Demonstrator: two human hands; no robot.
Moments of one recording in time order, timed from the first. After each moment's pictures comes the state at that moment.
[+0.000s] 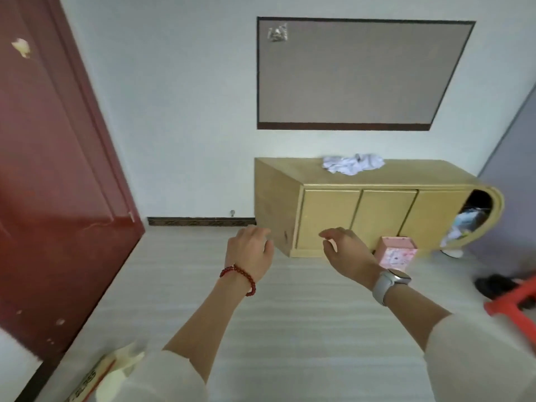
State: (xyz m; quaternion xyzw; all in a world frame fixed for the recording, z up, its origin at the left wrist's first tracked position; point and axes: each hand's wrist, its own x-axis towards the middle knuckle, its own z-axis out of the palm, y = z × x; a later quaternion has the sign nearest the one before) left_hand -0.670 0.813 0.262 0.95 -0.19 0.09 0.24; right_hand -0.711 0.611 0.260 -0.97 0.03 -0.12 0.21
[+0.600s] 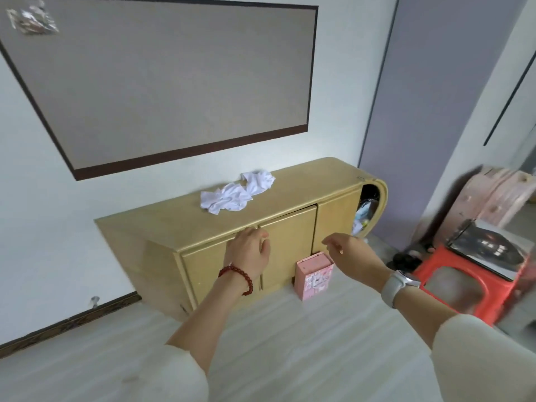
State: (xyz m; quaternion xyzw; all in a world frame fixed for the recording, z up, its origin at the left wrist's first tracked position) left_hand -0.342 0.325 0.257 0.88 -0.41 0.00 0.25; right_hand -0.494 0.171 0.266 -0.93 0.28 -0.13 0.22
